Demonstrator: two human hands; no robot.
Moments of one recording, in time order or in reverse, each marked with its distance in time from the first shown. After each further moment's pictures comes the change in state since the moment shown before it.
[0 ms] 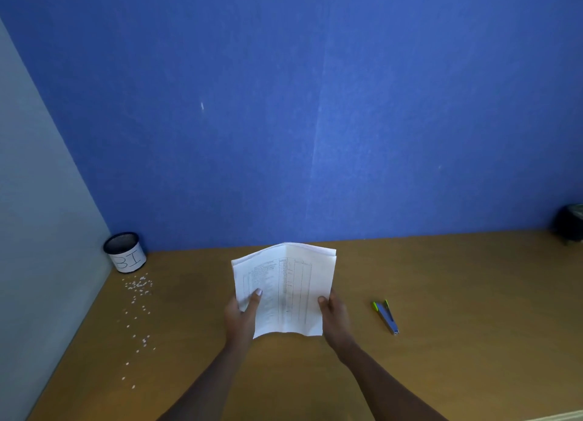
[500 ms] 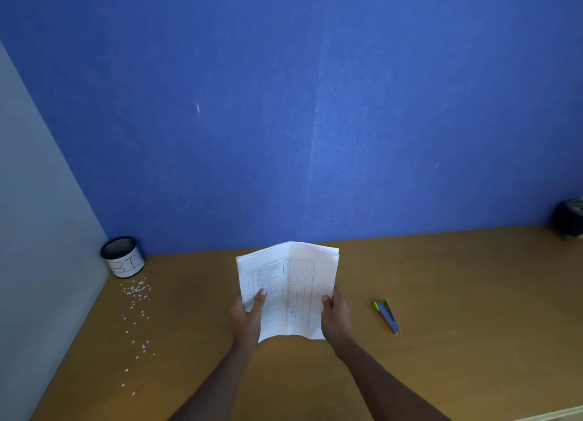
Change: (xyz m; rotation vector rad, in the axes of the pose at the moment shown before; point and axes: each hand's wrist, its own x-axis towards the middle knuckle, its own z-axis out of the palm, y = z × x) left_hand 0.004 -0.003 0.011 -0.100 -0.024 -0.009; right_hand 0.005 -0.012 0.005 -0.078 0.084 0.060
